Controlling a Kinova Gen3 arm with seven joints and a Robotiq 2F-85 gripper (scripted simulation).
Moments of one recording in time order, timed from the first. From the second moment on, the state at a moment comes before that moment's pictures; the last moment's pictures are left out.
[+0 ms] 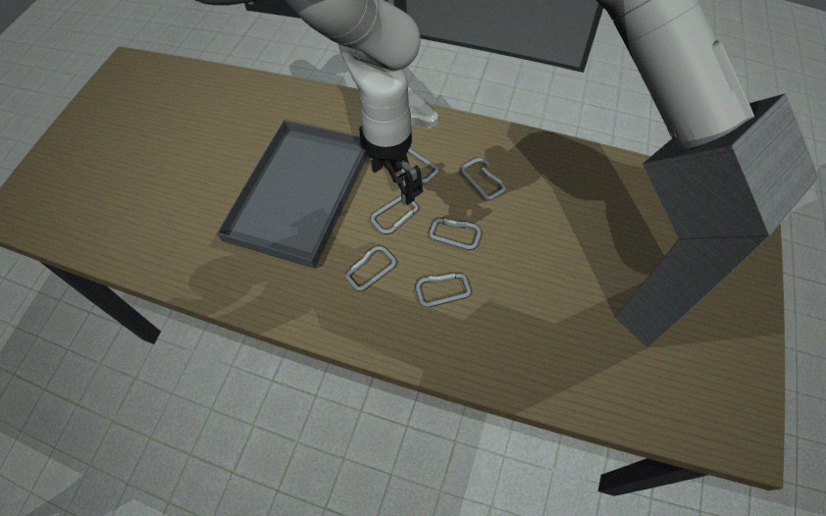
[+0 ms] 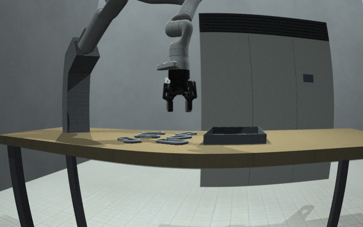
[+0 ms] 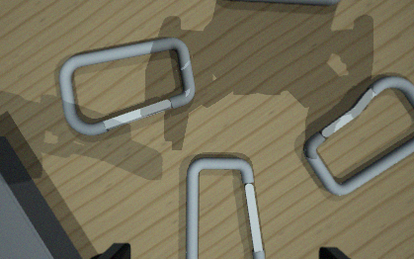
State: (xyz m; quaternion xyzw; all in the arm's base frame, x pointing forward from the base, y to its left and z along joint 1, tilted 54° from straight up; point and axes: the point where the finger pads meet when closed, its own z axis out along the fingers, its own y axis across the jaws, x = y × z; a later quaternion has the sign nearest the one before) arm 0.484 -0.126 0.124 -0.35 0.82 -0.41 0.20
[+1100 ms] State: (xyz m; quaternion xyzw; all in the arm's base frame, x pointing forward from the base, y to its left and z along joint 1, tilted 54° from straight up) arm 0.507 -0.033 0.089 -0.36 0.81 -0.42 0.18
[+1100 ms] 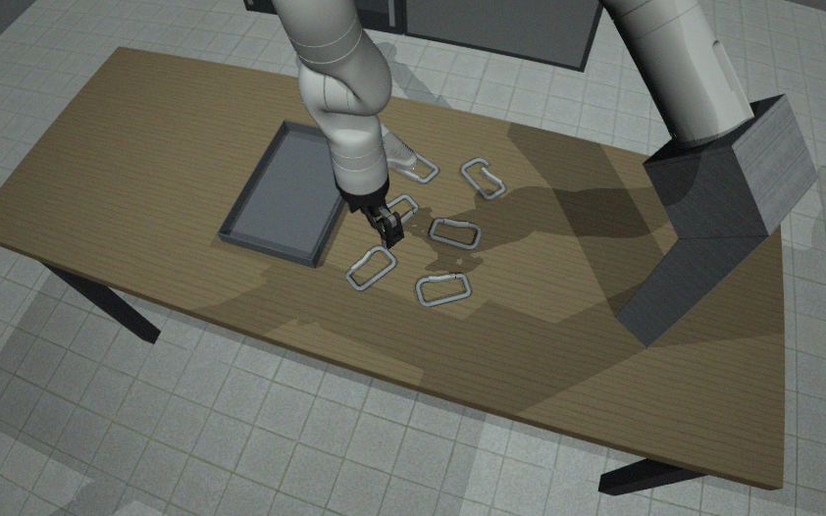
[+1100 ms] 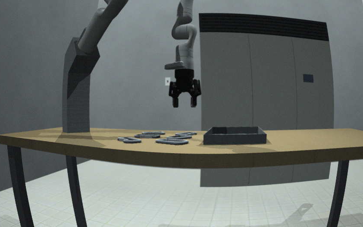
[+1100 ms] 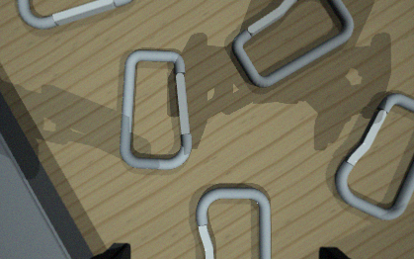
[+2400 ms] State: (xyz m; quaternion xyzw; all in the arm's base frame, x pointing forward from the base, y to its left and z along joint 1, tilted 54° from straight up) arm 0.565 -0.049 0.041 -0.37 0.81 -0.41 0.19
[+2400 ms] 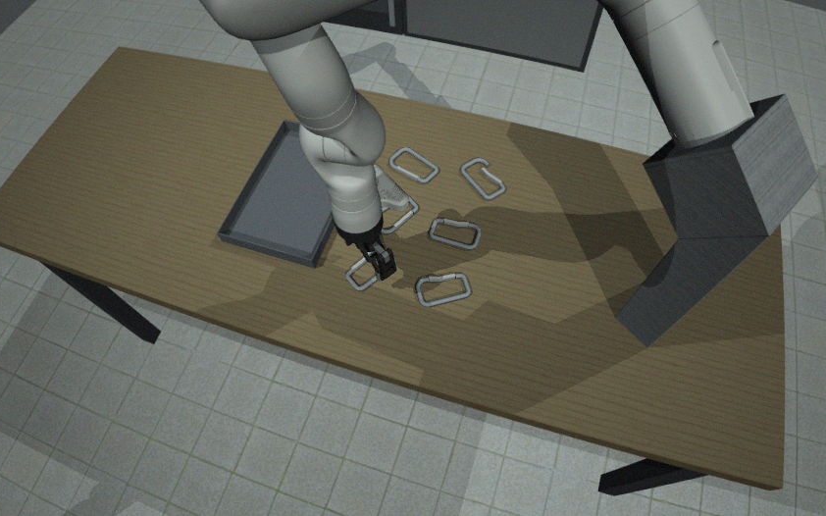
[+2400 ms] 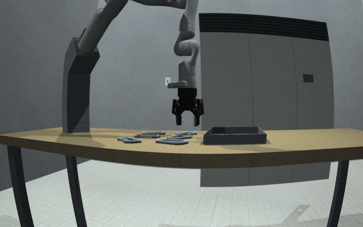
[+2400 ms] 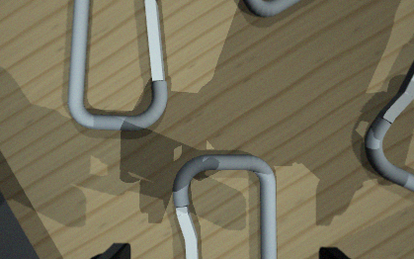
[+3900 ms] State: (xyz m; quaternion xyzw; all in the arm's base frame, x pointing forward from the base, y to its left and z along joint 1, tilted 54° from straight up) arm 0.581 -0.069 0.025 -0.37 0.81 -0.41 0.19
